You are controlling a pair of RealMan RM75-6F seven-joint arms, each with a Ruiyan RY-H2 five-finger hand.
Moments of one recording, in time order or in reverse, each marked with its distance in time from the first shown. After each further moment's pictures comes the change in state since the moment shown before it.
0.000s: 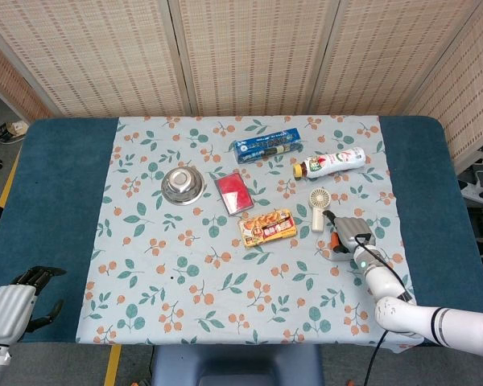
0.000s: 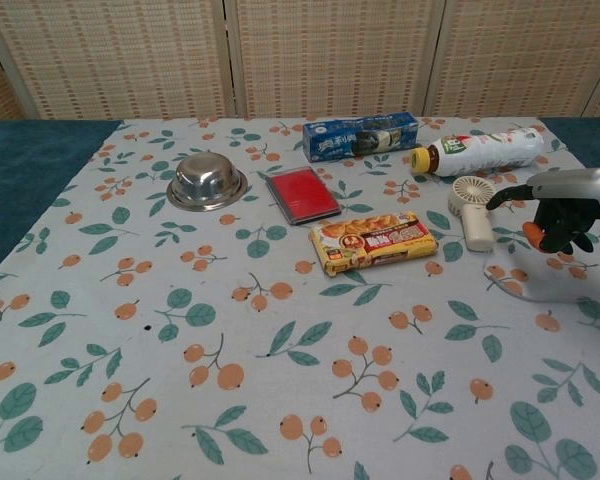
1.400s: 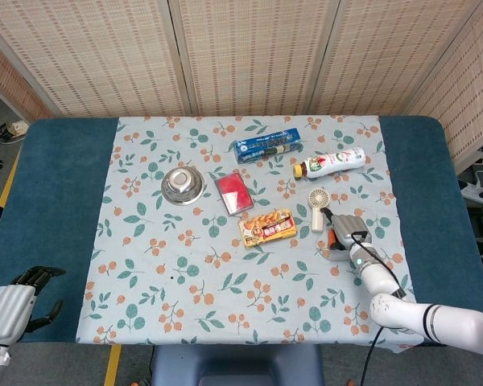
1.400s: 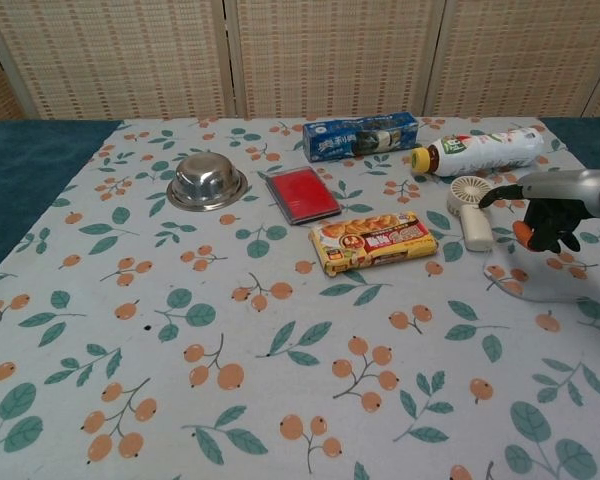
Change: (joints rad) left arm 0.002 0.002 -0.001 0.001 0.000 0.002 -0.004; right arm 0.013 -0.045 0.001 0.061 0.000 -0.006 0.021
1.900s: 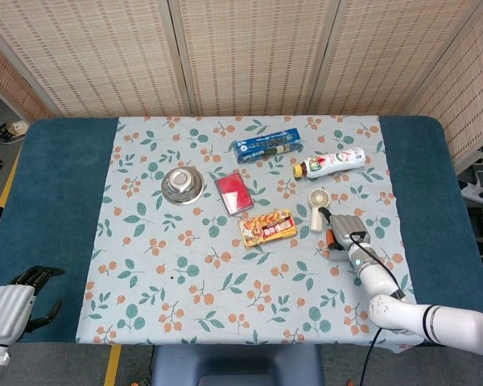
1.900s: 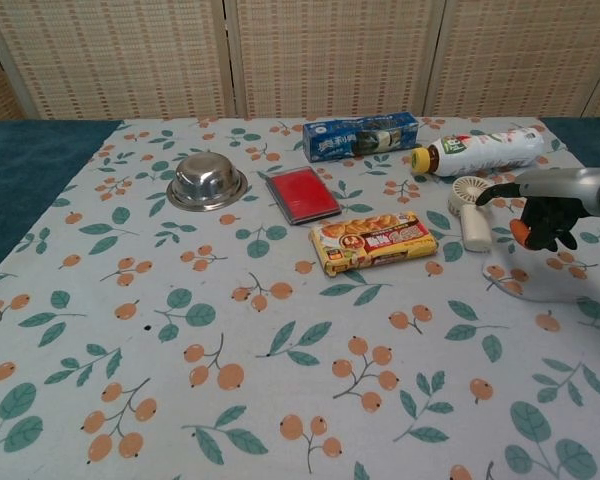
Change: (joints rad) left arm 0.001 0.000 -0.001 0.000 -0.001 0.001 0.000; right arm 0.001 0.001 0.002 -0.012 -0.004 0.011 -0.002
